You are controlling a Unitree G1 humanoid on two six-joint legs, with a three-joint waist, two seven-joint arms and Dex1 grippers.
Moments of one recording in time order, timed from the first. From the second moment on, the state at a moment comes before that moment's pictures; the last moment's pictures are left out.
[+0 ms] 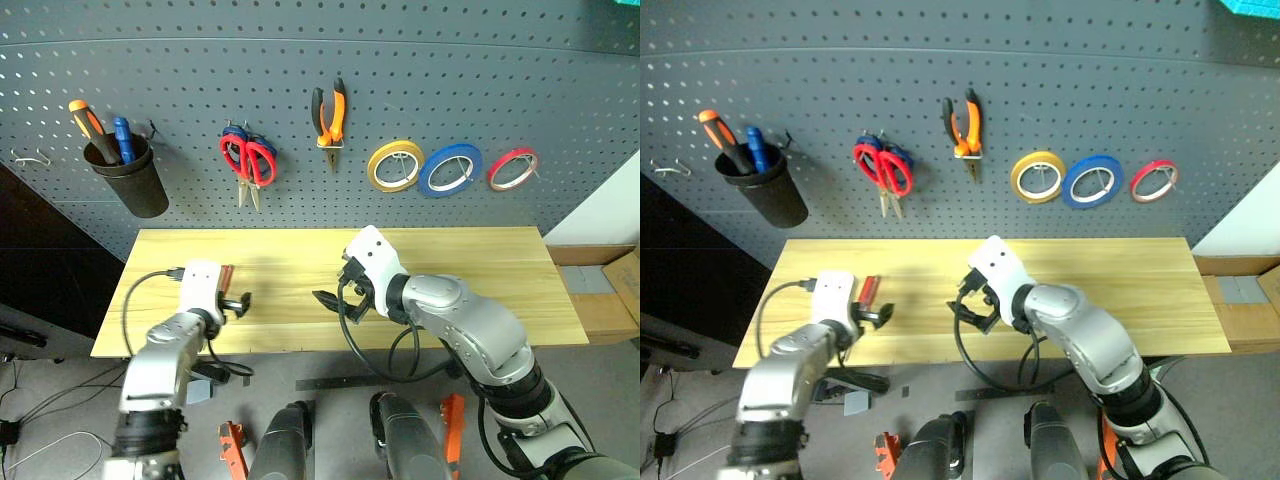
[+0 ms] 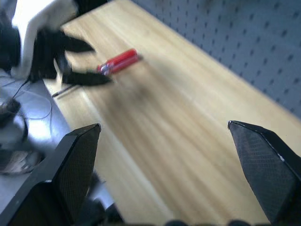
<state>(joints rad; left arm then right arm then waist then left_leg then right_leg) -0.27 0.44 0.21 0.04 -0.13 0.82 -0.29 -0.56 -0.23 0.38 -0.46 0.27 1.14 0.38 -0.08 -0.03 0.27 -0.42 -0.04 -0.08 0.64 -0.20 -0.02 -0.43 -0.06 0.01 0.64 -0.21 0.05</state>
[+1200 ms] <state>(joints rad) -0.37 0.49 0.28 0.23 -0.23 0.79 -0.30 -0.69 -0.27 0.45 -0.43 0.29 0.84 0.64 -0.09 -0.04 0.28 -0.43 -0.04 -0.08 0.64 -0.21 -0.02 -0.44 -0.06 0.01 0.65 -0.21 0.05</state>
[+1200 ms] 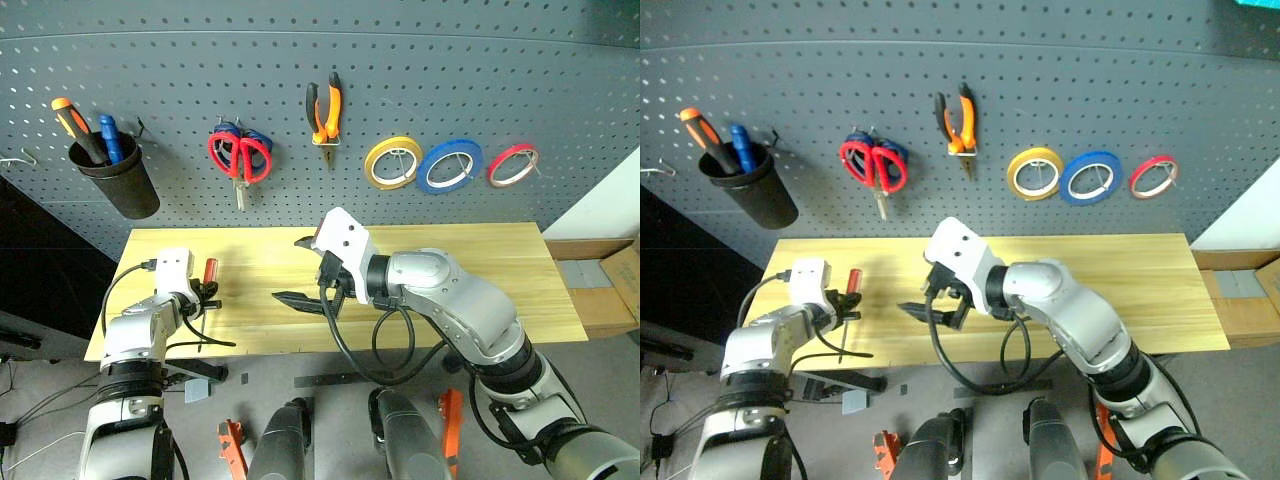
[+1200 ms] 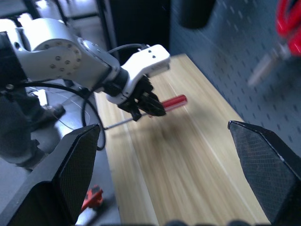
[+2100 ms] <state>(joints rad) -0.91 0.64 0.46 0.12 -0.37 0.37 -0.28 -0.94 -0.18 0.30 -0.14 0.26 0.66 0.63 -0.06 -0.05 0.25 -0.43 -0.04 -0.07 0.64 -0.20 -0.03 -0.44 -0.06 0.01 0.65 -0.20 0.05</state>
